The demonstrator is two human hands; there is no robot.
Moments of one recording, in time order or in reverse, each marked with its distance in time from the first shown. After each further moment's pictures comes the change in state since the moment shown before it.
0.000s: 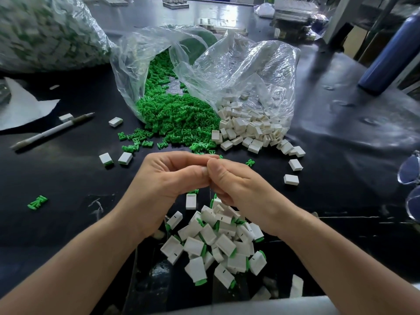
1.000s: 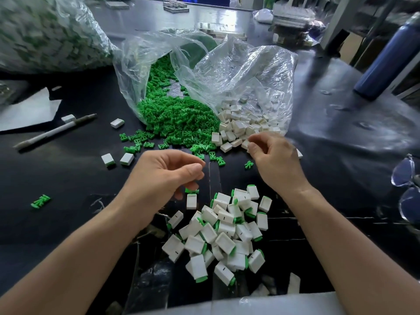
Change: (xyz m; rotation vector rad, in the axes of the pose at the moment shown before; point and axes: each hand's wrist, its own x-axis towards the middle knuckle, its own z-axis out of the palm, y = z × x) left_hand 0.005 0.000 -0.009 0.350 0.220 -0.110; right_hand 0.024 0.035 -0.051 -0.597 0.675 0.079
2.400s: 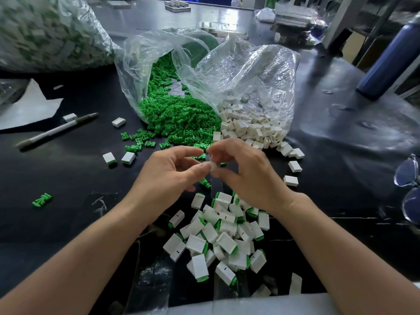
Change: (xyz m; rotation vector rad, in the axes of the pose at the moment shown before) left_hand 0.009 -0.010 0.006 0.076 0.003 0.065; right_hand -0.021 -0.027 0.014 0.216 -0.191 -0.560
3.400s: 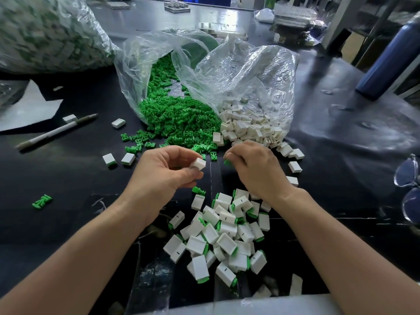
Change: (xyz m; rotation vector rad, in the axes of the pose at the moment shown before) left_hand -0.002 0.006 -0.002 -0.190 0.023 -0.053; right_hand 0.005 0.020 -0.003 -0.271 -0.031 0.339
